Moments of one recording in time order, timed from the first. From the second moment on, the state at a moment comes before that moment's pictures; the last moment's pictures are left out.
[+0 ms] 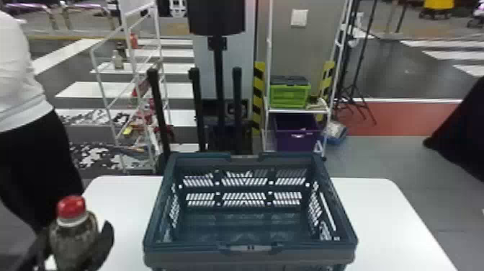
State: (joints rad) left arm 0.60 0.05 0.17 -2.39 -0.05 0.39 -0.03; right arm 0.93 -0.23 -0.06 -2.07 -0.29 -0.28 0.12
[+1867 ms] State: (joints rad) left arm -0.81 0.06 -0.73 -0.88 -0.40 0.69 -0.93; right arm 0.96 -0.21 -0.07 -2.07 -0.28 -0.29 0.12
